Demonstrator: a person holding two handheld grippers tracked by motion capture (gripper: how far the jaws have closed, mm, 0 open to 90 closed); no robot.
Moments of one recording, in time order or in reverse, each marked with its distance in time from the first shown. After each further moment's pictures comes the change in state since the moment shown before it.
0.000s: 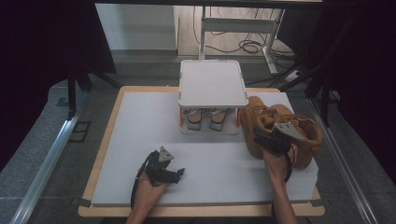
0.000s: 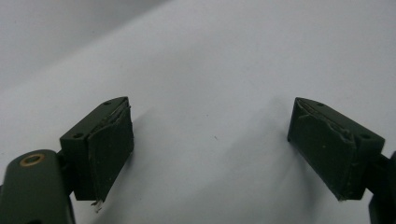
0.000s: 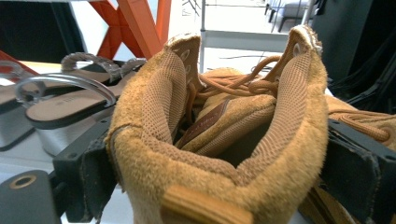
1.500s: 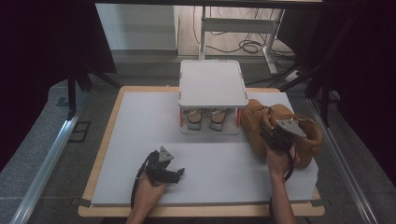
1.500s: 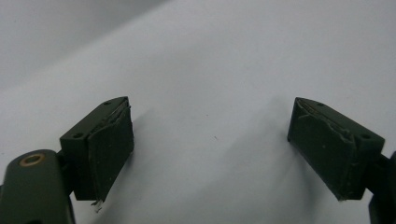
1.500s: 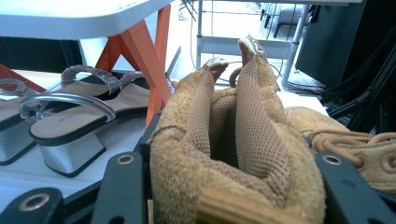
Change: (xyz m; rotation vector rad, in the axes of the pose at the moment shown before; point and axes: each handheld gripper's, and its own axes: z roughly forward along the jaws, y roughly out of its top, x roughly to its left) left arm 0.000 0.000 0.000 -0.002 0.000 -0.003; right arm 0.000 0.017 -0.007 -0.014 -0.011 -0.007
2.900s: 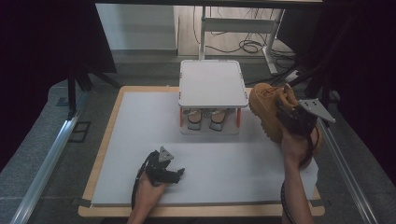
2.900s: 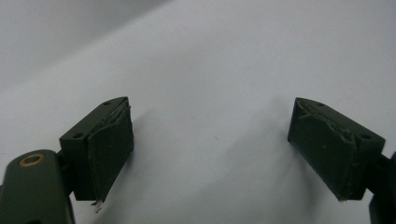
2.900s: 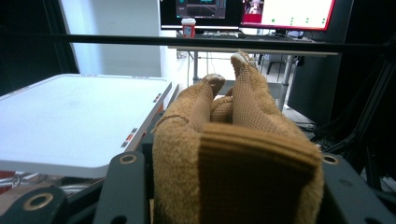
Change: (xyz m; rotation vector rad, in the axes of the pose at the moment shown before) left arm 0.000 0.000 0.000 0.000 0.001 0.004; right arm -0.019 0.085 -0.036 -0.146 -0.006 0.014
